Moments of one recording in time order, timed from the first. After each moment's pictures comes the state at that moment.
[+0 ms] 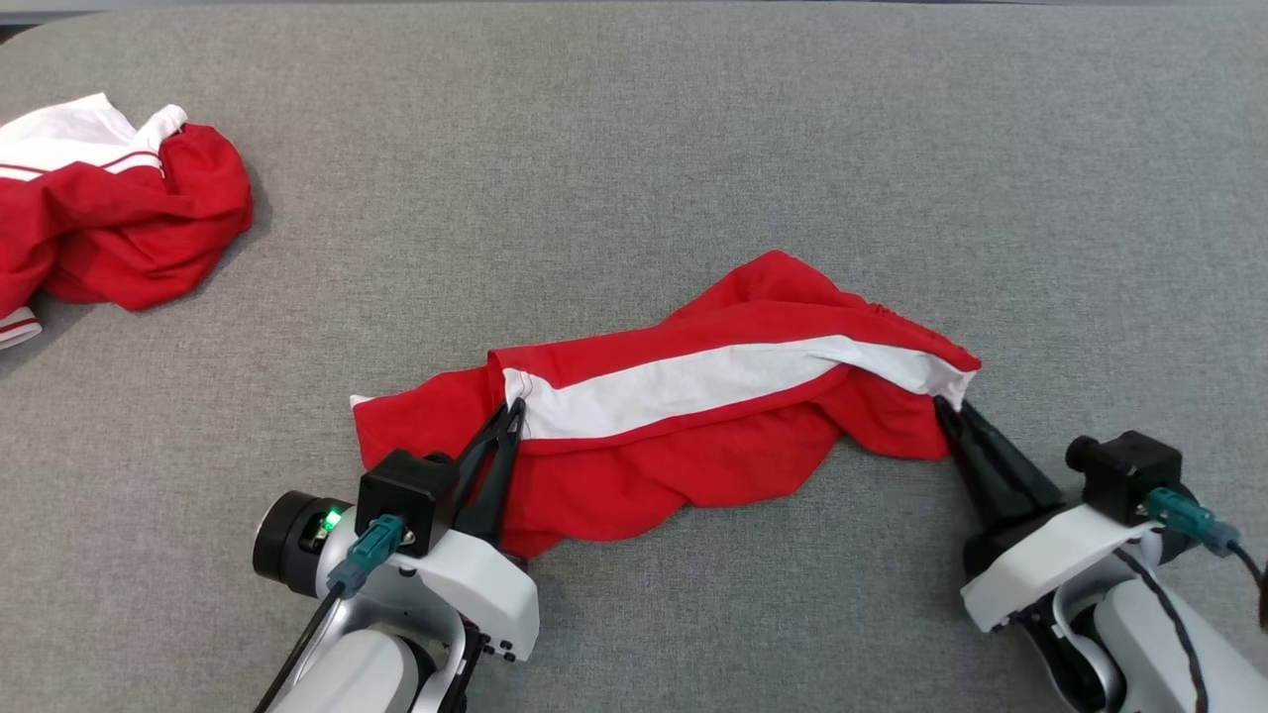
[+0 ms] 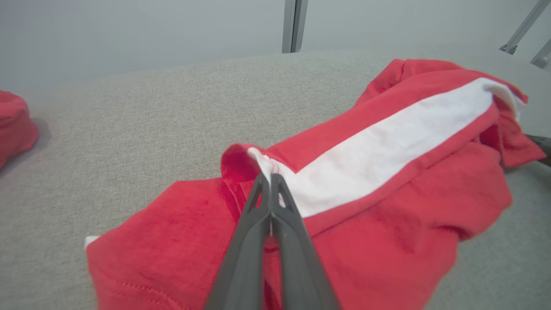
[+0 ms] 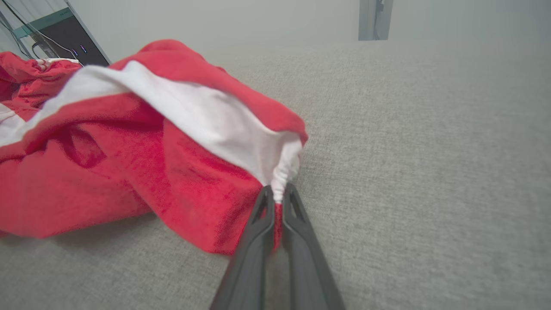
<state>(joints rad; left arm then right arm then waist) -0.25 0.27 -0.57 0.05 -0.39 0.23 0.01 -0.33 -0.29 0.44 0.43 0.50 0.13 -0.26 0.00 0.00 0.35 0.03</state>
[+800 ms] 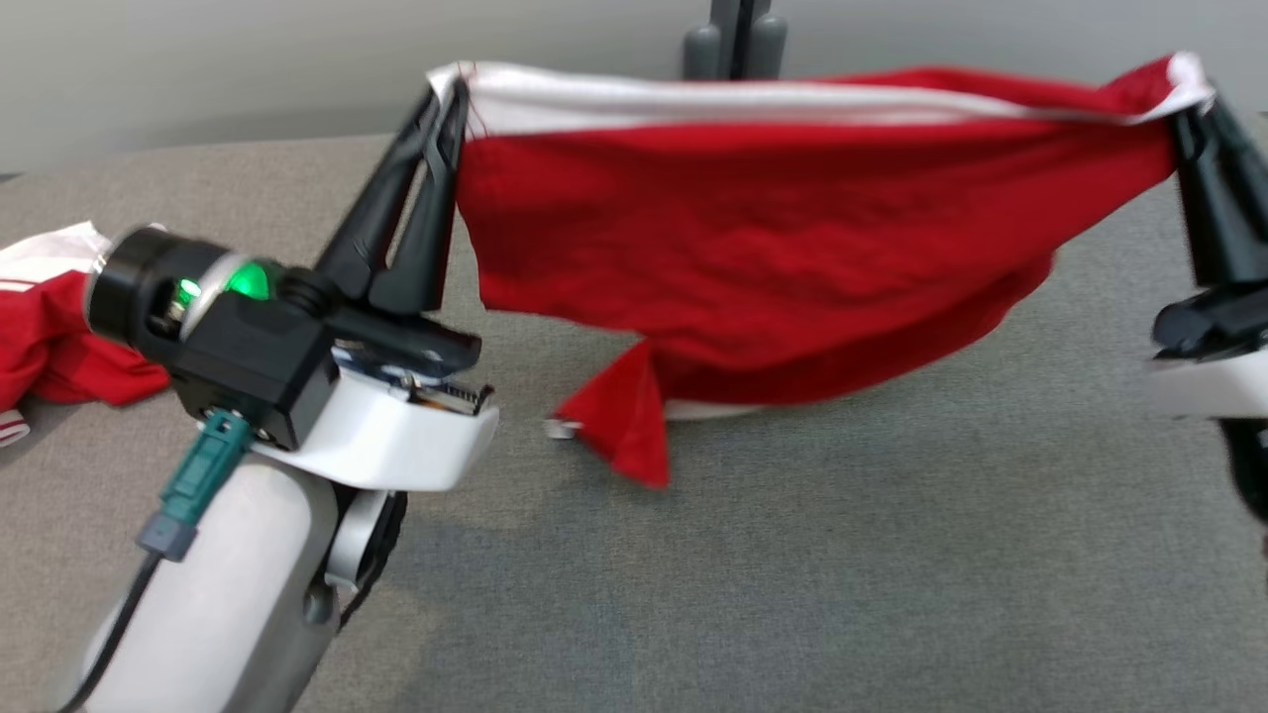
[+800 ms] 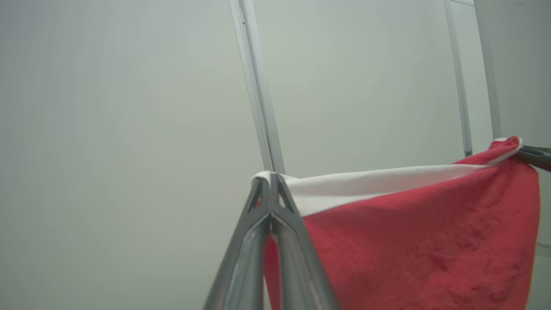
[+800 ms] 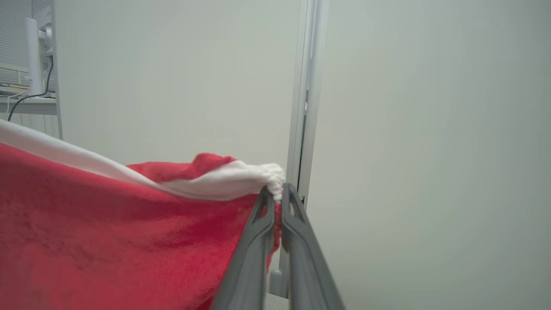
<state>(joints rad) -0.51 0.33 -0.48 -0.19 -0.30 0.23 -0.11 -0.46 -0.40 0.18 0.07 0.43 0.13 -0.22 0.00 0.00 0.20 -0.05</state>
